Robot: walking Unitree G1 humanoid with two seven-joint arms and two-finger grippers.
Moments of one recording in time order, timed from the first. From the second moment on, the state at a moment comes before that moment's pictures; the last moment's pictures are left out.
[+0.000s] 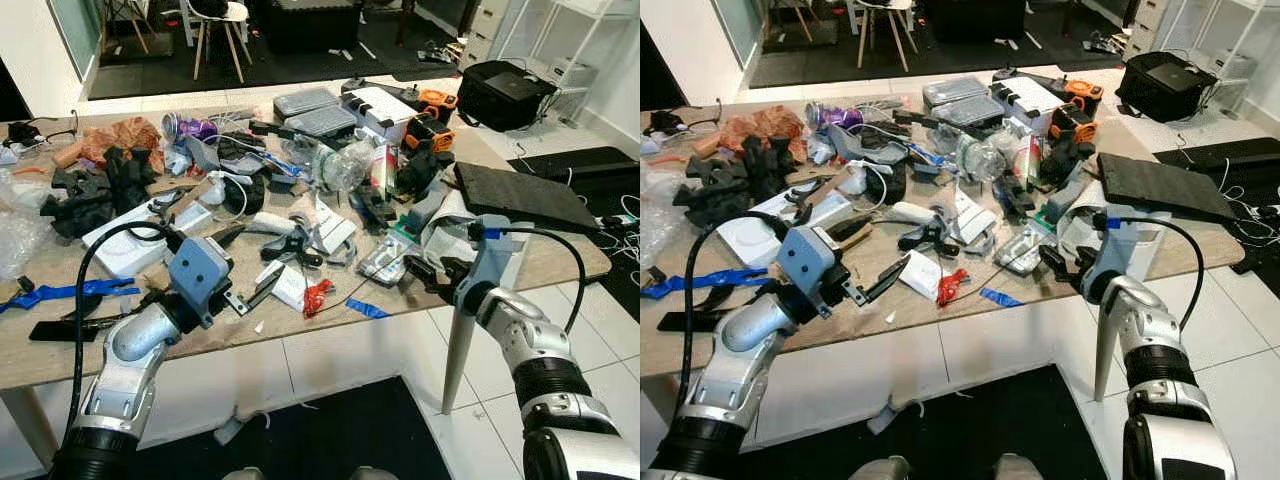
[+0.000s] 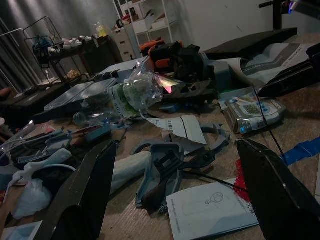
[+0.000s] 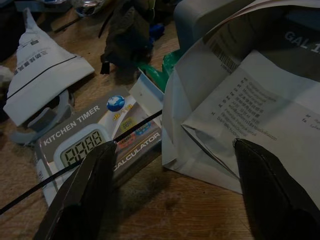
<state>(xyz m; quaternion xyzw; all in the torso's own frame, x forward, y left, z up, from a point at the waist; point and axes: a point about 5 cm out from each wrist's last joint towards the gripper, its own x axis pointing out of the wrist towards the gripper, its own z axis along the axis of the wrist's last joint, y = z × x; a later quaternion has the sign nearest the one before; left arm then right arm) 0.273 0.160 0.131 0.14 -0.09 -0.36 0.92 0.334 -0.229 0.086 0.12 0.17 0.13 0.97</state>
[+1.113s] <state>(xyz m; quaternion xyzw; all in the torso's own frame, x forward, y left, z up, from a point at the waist) 0.263 0.154 0.128 0.14 -0.08 -0.41 0.90 0.335 -0.228 0.086 0.09 0.21 0.19 0.95</state>
